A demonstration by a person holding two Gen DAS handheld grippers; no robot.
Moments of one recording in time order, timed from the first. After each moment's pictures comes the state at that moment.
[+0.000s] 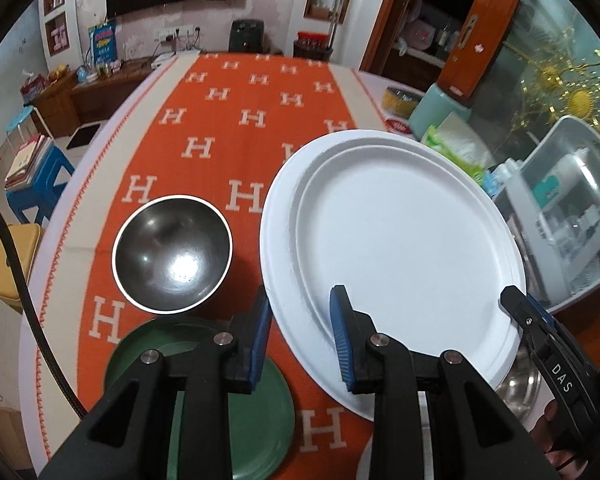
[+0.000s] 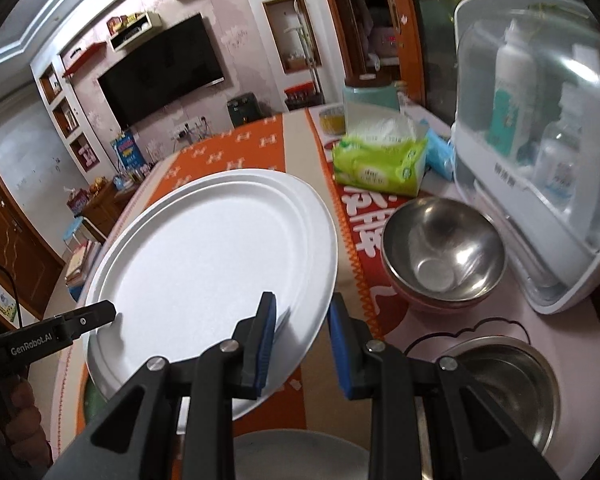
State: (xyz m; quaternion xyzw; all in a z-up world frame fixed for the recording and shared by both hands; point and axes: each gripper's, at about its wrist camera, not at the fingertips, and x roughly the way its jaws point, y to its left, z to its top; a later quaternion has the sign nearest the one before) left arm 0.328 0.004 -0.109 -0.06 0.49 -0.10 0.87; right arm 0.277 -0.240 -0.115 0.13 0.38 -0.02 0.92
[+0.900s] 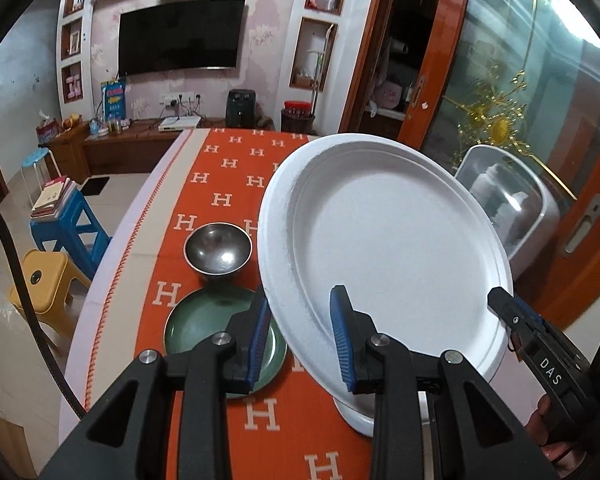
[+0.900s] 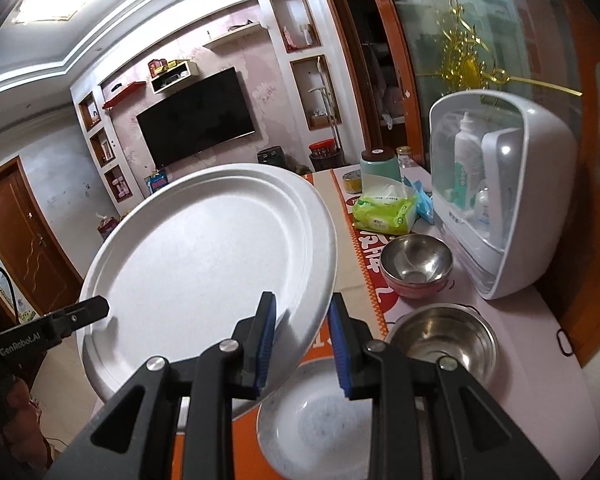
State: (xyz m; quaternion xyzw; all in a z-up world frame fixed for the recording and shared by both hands) left arm 0.140 0.037 0.007 -0.06 0.37 -0.11 0.92; right arm 0.117 -0.209 -0.021 0.12 0.28 0.00 0.95
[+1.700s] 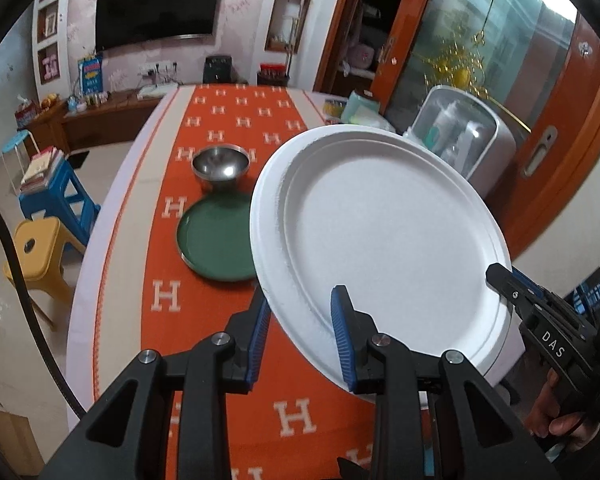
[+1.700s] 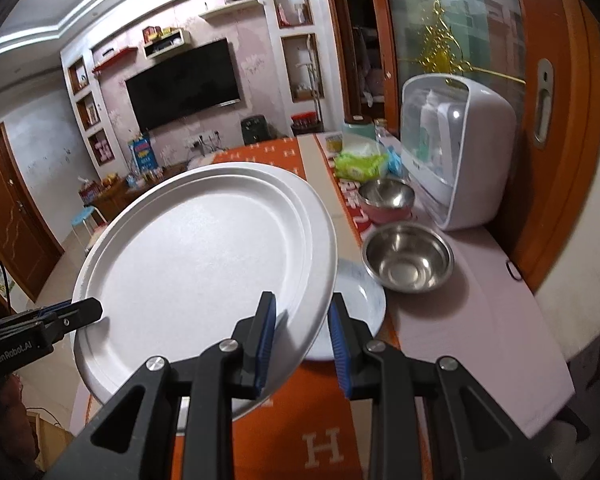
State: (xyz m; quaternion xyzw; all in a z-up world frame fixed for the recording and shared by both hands) left arm 0.015 0.084 -0.023 -0.04 0.44 -0.16 0.88; right arm 0.000 -0.155 -0.029 0.08 0.34 -0.05 0.93
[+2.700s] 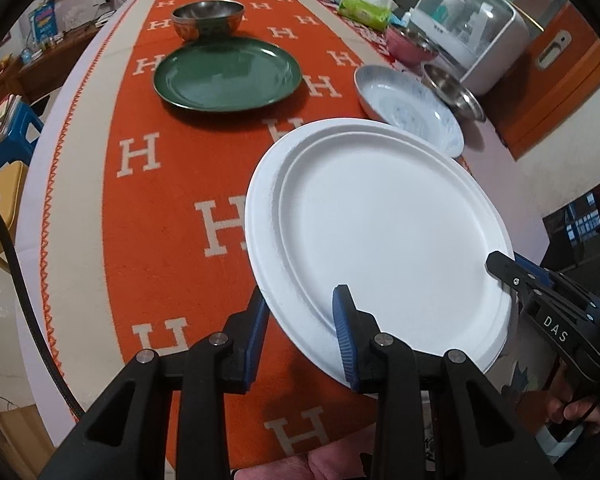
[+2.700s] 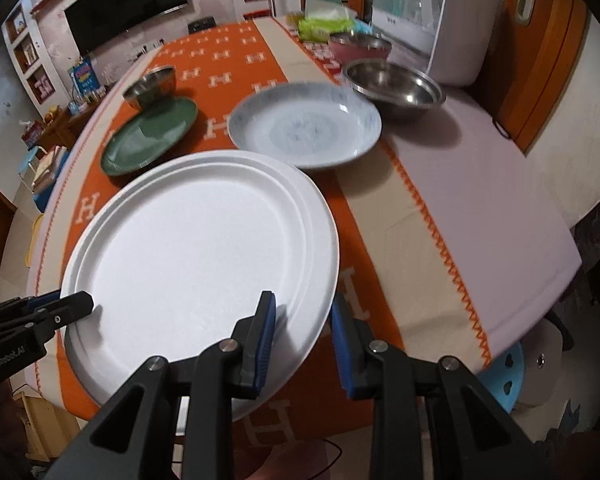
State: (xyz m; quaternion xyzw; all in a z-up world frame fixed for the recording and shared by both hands) left arm 0.011 0.111 -0.175 0.00 0.58 -0.22 0.79; right arm -0.029 -0.103 -0.160 0.08 0.51 -0.13 0.84
